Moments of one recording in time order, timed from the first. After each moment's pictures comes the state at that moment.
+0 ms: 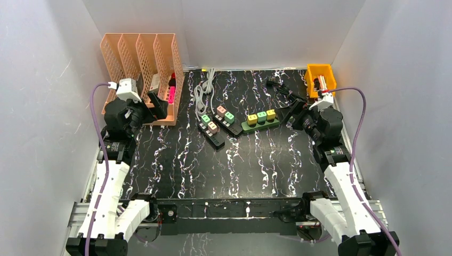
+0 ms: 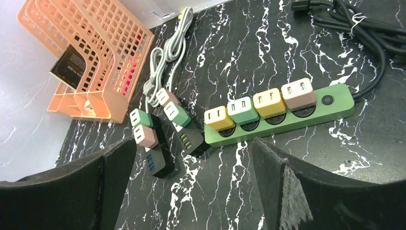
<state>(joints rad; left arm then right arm) -0.05 0.86 0.96 -0.34 0.12 -0.27 0.15 0.81 0.71 -0.11 -0.24 0.52</state>
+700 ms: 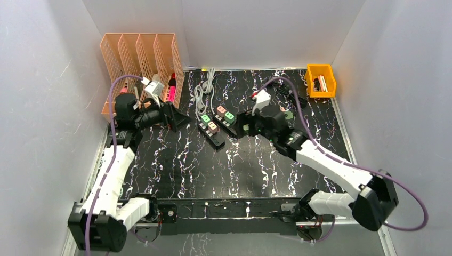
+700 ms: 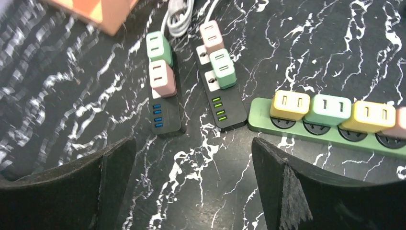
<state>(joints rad) -0.06 0.98 0.94 -0.28 0.88 -0.18 0.71 1.15 0.87 -0.13 0.09 0.29</state>
